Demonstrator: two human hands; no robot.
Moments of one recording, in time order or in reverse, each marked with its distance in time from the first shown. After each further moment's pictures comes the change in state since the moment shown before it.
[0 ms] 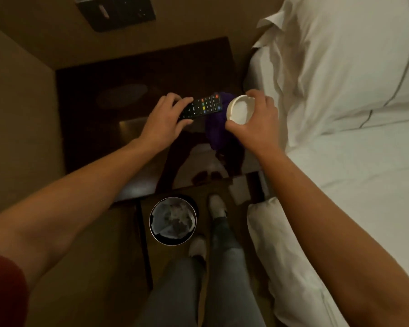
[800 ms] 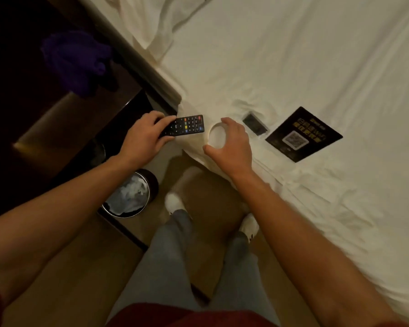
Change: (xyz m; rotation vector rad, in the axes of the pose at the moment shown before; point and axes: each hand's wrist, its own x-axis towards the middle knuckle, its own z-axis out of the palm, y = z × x) left_hand -0.149 0.205 0.125 -0.014 -0.347 0.585; right_hand -0.345 0.168 -0.058 0.077 0.222 0.601
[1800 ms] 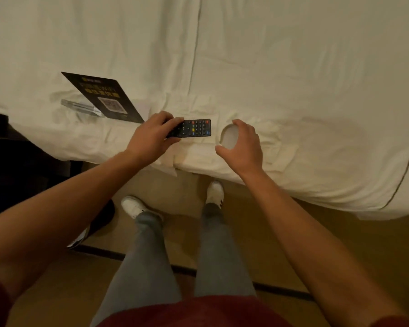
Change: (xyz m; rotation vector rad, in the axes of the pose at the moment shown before) left_hand 0.079 0.414 0.174 0.075 -0.303 0.471; right_hand -0.141 0.387 -0.207 0.162 0.227 0.467
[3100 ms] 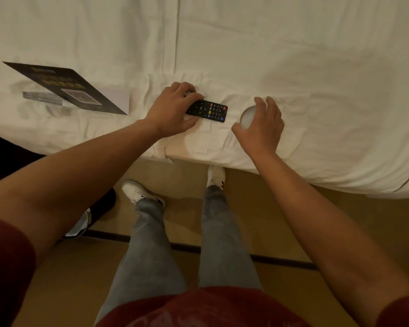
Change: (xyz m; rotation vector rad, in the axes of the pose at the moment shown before) left_hand 0.092 0.011 0.051 0.015 -0.159 0.125; right_hand 0.048 0.049 0.004 -0.261 0.072 0.140
